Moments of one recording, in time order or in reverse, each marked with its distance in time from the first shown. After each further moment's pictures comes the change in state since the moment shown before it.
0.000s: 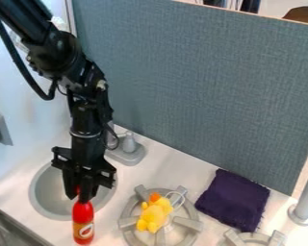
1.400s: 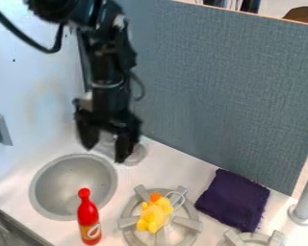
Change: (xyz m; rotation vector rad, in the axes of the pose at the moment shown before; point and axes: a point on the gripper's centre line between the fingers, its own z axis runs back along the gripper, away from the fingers) arm 0.011 -0.036 0.090 -0.002 -0.227 -0.073
